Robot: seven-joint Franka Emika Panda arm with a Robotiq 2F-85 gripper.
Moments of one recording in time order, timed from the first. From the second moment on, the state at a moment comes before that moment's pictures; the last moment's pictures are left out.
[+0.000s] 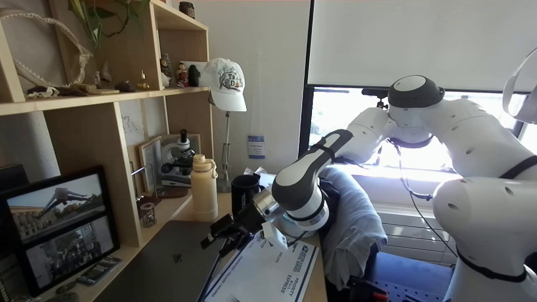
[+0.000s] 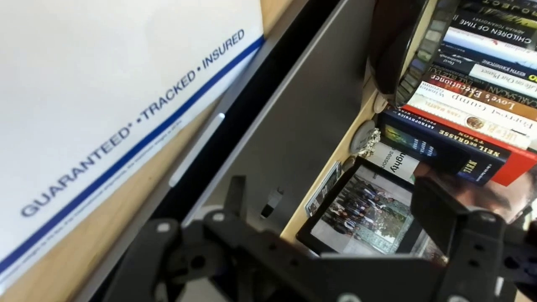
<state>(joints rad) 1.67 -1.10 -1.97 -2.53 0.01 3.41 -0.25</state>
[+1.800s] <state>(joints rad) 1.82 -1.08 -2.07 -2.41 0.04 3.45 -0.18</state>
